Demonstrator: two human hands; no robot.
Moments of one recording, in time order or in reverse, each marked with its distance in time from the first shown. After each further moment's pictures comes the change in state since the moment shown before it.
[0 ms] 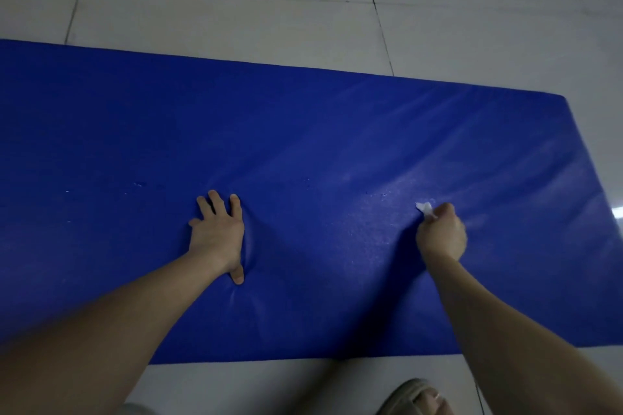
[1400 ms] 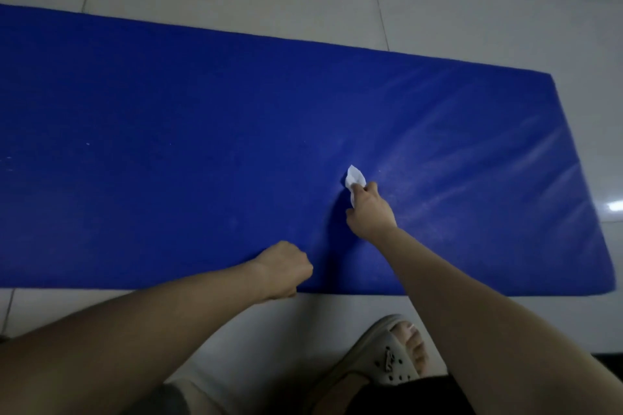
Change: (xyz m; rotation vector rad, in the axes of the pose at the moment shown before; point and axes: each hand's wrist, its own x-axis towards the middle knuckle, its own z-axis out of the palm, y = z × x) left_hand -0.100 0.094 0.064 0.327 0.076 0.828; right_hand -0.105 -0.032 -0.004 -0.334 -0.481 -0.541
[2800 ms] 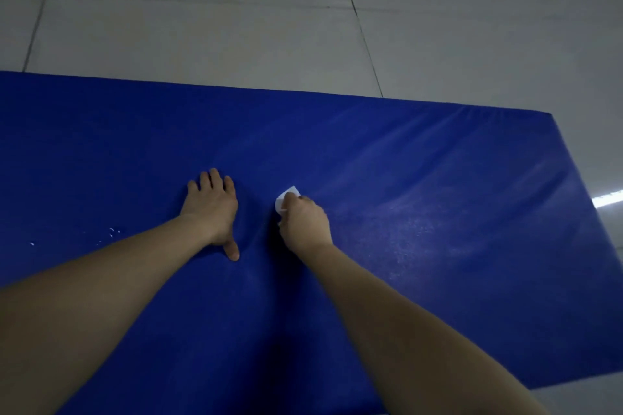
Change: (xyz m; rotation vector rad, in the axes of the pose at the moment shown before) left_hand 0.022 -0.206 -0.046 -0.113 -0.047 -0.717; right_hand 0.092 -0.118 0.014 0.162 0.180 -0.149
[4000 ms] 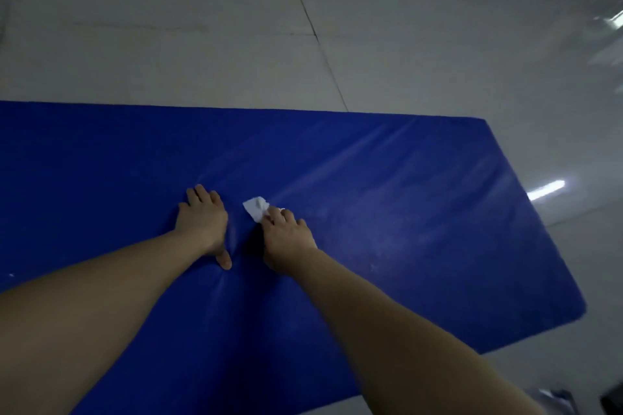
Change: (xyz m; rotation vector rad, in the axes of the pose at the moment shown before) left_hand -0.015 -0.004 -0.009 -0.097 0.006 0.006; right_hand -0.034 -0.030 -0.018 -0.405 -0.244 -0.097
